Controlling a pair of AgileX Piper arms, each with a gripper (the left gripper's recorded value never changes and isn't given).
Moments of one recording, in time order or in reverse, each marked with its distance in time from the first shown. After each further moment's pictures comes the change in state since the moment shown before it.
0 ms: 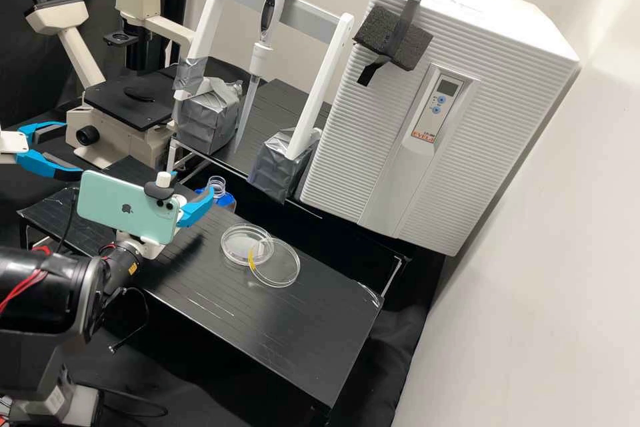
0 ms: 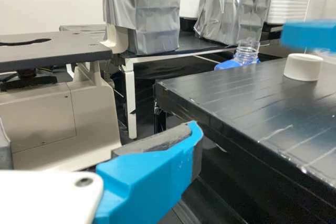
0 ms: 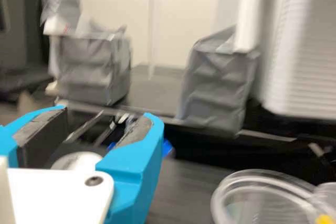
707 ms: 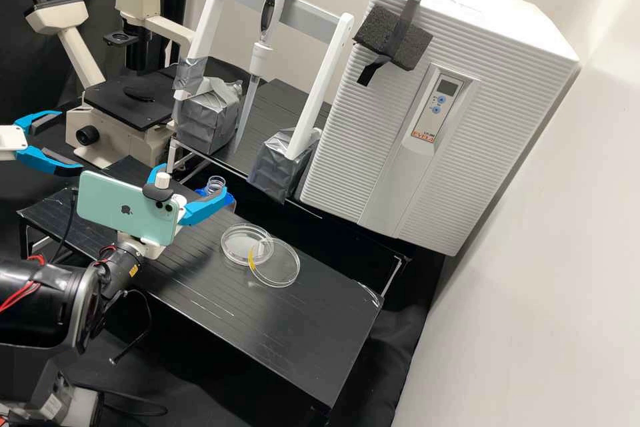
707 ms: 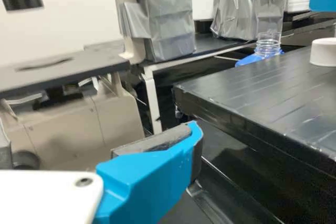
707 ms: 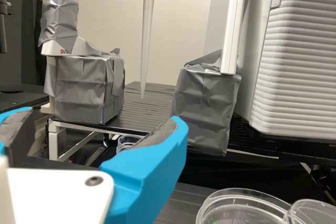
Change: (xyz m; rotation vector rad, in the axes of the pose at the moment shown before) left arm -0.003 0.003 0.006 0.157 0.080 0.052; right arm -0.004 0.007 0.000 -0.011 0.029 0.038
